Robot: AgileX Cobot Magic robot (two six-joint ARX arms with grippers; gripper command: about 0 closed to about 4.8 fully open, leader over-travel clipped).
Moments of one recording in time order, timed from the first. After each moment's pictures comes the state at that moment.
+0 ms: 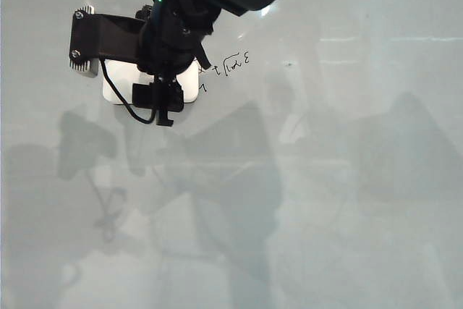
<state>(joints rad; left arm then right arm) 0.01 0.29 0.69 -0.74 0.70 0.14 0.80 2.01 1.40 0.38 0.49 -1.40</state>
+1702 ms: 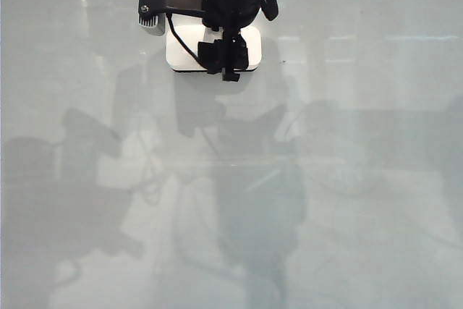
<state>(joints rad) -0.07 0.29 0.69 -0.74 0.69 0.14 0.76 1.76 1.28 0.19 0.51 -1.37</state>
